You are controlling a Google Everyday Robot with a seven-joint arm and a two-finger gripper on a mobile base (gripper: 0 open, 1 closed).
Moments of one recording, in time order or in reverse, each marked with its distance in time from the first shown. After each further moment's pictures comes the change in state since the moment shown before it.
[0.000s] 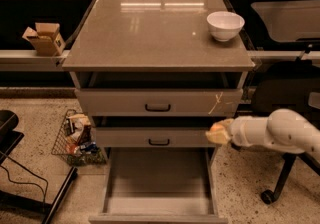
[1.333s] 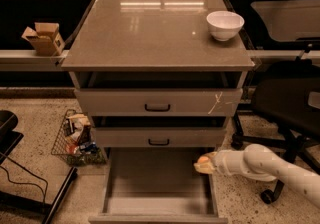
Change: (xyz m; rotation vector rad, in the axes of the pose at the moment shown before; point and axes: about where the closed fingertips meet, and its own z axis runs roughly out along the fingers) arm 0.151 0.020 0.123 -0.116 0.060 0.058
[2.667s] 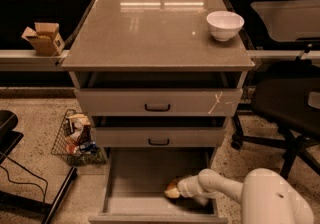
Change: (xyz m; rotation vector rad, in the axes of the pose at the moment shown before) arm 0.140 0.036 0.252 -0.138 0.099 -0.067
